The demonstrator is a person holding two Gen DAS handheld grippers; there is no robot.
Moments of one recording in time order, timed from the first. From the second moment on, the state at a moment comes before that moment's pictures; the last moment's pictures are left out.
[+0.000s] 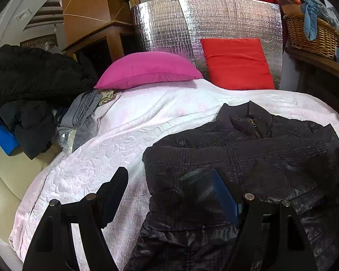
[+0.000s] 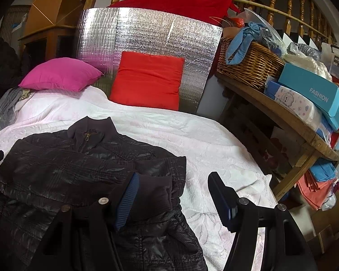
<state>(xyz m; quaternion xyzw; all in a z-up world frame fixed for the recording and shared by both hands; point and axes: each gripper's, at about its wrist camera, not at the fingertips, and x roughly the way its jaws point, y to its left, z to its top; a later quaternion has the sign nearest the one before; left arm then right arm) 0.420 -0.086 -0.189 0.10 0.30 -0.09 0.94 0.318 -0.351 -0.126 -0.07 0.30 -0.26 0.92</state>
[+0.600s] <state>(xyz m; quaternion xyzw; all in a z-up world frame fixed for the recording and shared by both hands) 0.477 -0.013 -0.216 -0.02 0.44 -0.06 0.90 0.327 -0.501 -0.198 0.26 0.37 -0.17 0.87</state>
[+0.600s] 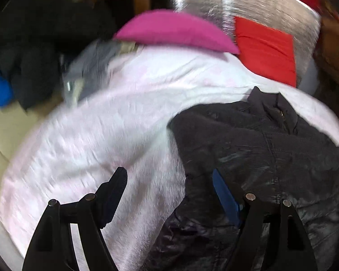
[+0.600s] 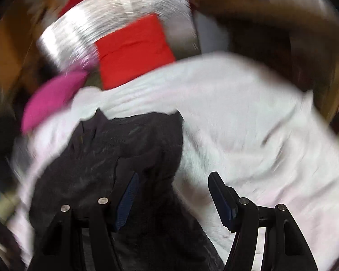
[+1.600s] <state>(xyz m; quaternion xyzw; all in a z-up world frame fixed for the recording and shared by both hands) 0.494 -0.010 -0.250 -0.13 0.52 -0.13 0.83 0.360 -0.487 -0.245 0.30 0.45 -0.10 0.84</state>
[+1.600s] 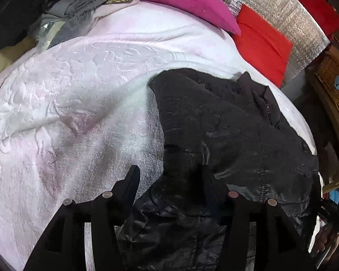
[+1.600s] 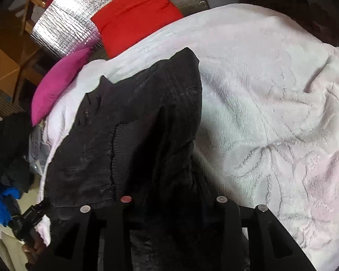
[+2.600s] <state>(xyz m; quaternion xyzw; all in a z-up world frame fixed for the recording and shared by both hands) 0.230 0.079 -0.224 -0.07 0.42 -0.08 0.90 0.116 -0.467 -0.244 0.35 0.42 -0.07 0.84</state>
